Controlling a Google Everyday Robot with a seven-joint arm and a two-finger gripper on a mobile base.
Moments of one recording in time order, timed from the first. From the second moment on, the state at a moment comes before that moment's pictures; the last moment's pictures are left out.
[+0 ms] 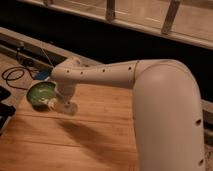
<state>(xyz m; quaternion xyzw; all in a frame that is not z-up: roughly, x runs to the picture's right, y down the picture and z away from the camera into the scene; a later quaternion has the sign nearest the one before) -0.224 0.084 0.742 -0.35 -0.07 0.28 0.89</state>
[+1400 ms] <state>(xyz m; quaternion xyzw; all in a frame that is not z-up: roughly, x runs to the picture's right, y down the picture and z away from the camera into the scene) -0.381 -0.044 0.799 -0.26 -0.11 0.21 0.94</state>
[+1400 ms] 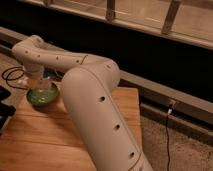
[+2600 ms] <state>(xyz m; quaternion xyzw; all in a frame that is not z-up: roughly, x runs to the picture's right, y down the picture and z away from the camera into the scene) -0.362 -0.048 0.801 -0.23 -0.11 0.24 0.94</state>
